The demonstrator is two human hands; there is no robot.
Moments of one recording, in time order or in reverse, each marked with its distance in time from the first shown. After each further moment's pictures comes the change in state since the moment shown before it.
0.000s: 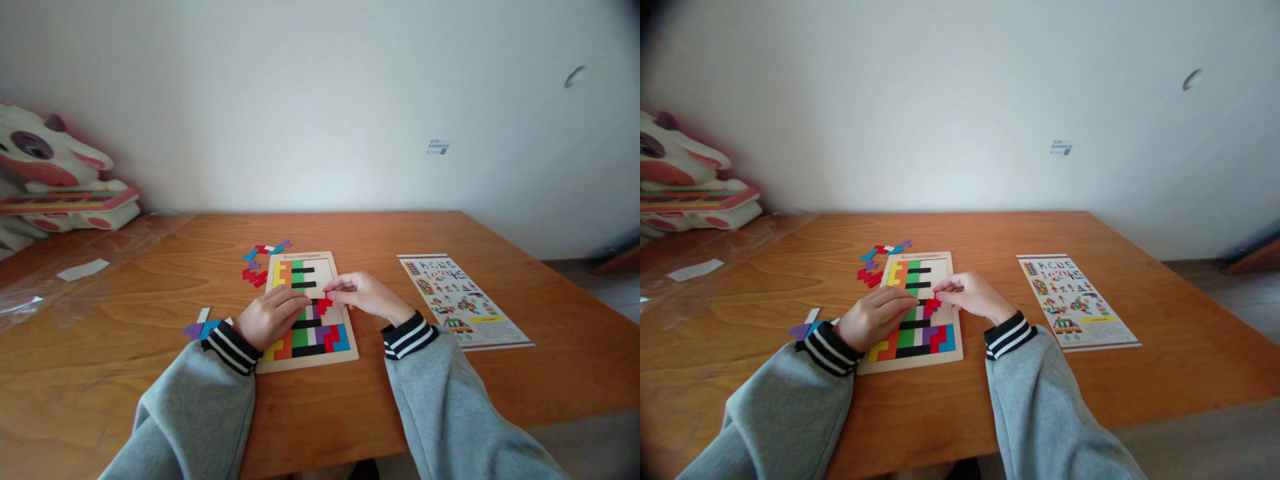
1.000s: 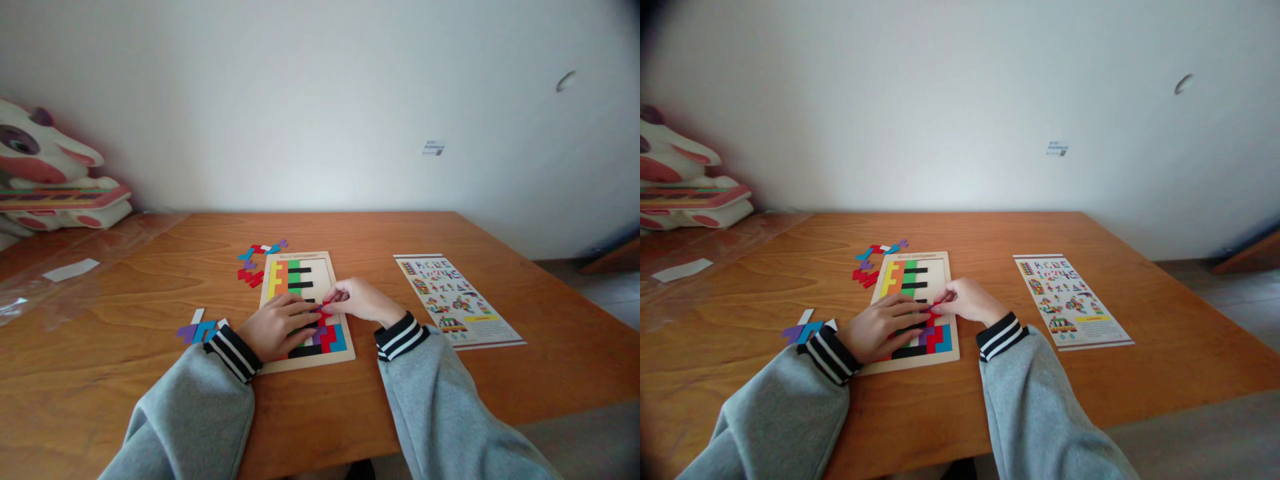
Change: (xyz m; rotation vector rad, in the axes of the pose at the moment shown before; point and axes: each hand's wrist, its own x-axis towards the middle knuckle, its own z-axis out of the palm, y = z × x) left_hand 0.002 0.012 0.010 -0.100 -0.260 -0.008; right_hand 0.005 0.023 -0.002 -0.152 -0.026 -0.049
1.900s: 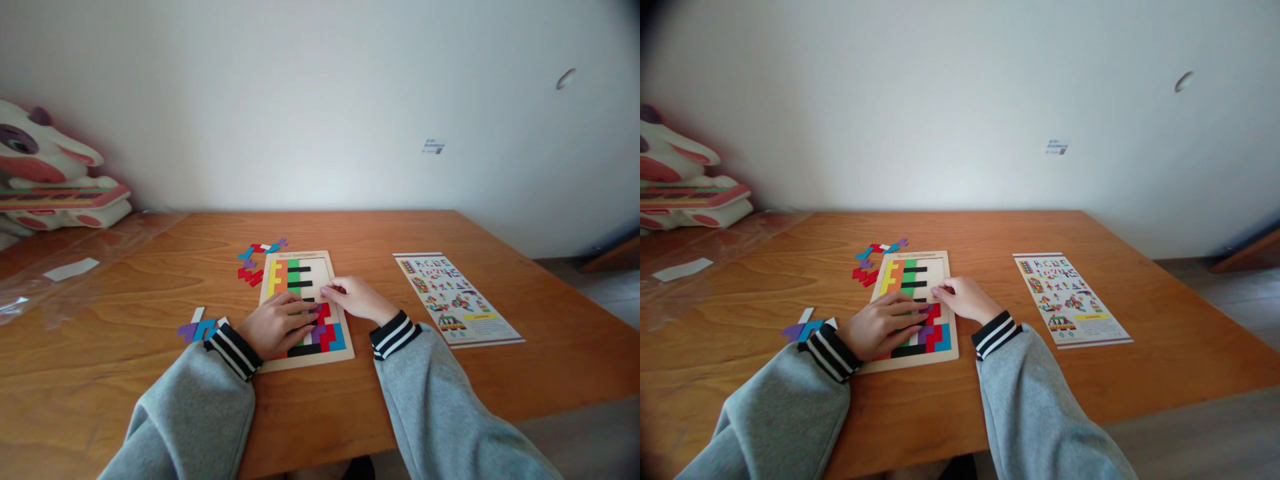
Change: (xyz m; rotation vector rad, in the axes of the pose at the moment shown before) left_hand 0.000 -0.001 0.001 0.047 0.019 0.028; right_hand 0.000 -0.008 0.004 -0.372 0.151 -0.084
